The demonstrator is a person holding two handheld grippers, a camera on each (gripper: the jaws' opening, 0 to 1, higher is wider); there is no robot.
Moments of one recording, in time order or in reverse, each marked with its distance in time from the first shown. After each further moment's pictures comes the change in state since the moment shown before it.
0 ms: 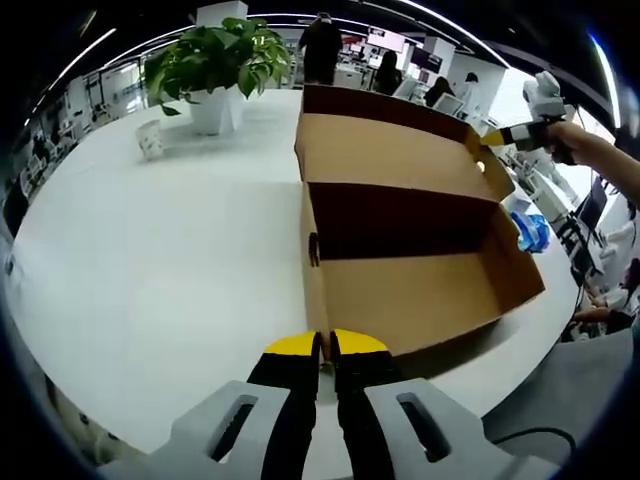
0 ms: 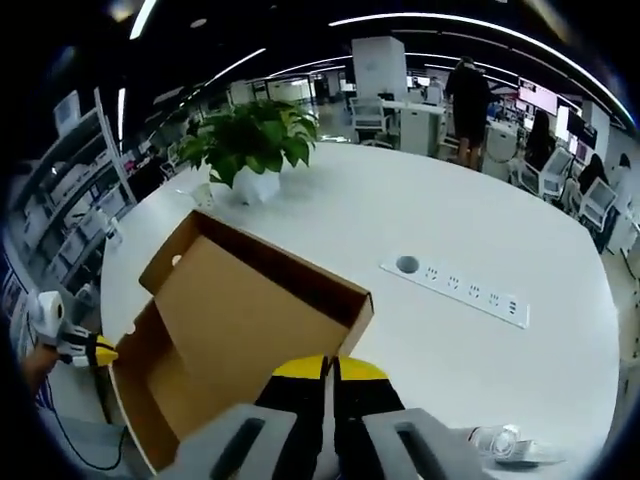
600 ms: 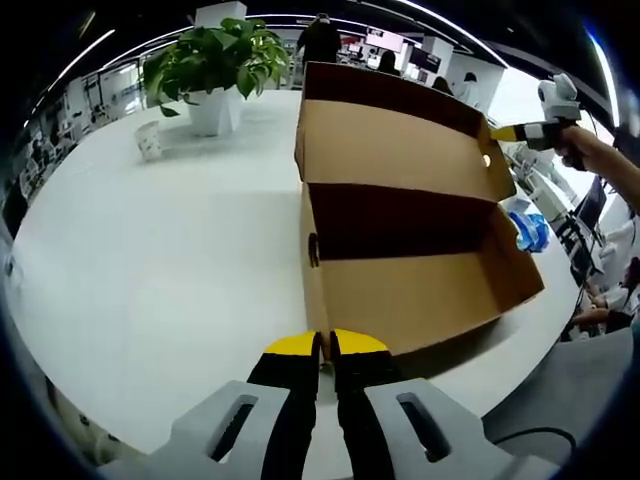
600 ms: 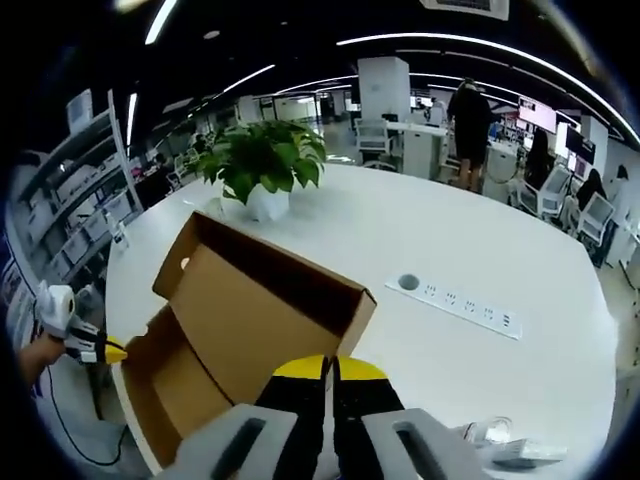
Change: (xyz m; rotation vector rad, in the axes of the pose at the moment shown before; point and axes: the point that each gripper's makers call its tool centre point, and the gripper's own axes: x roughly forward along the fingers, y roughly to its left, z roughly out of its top) left arm 0.000 0.000 0.000 0.003 -0.003 -0.003; right arm -0.026 0.015 0.005 -0.034 -0.093 -0.001
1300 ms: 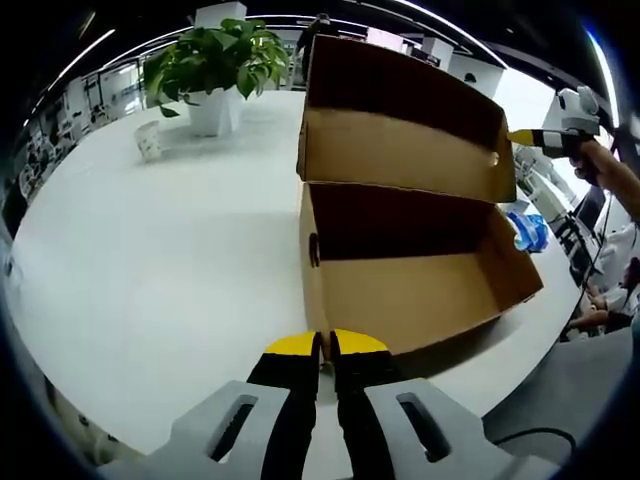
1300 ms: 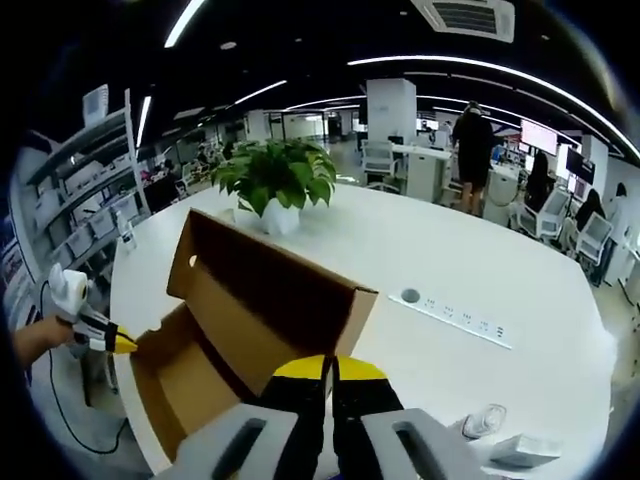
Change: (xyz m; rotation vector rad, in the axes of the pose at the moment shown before) left arm 0.000 0.000 0.000 -0.001 -0.003 -0.005; right arm -0.030 0.023 -0.006 -0.051 -0.087 -0.001
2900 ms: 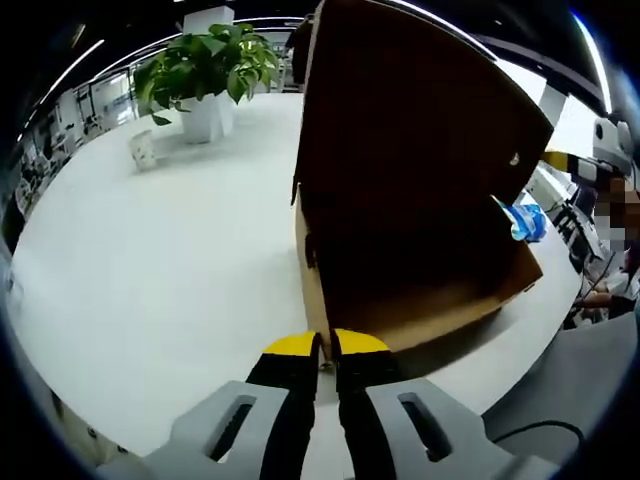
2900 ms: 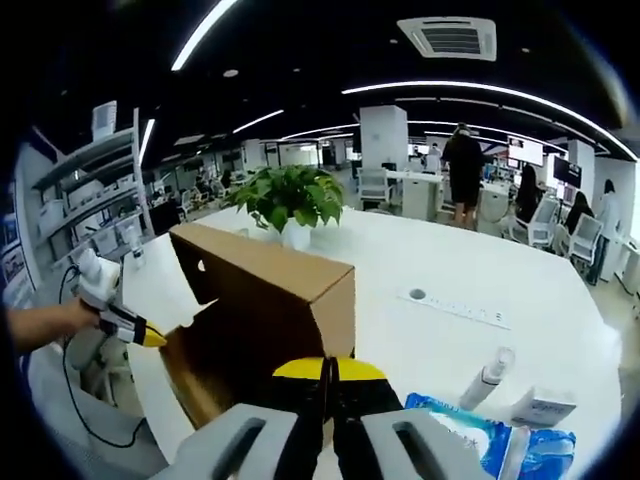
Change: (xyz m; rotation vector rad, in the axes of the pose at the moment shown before) left arm -0.001 -0.001 0.000 0.052 -0.001 -0.008; right arm -0.049 0.043 -0.038 0.037 -0.139 -0.017
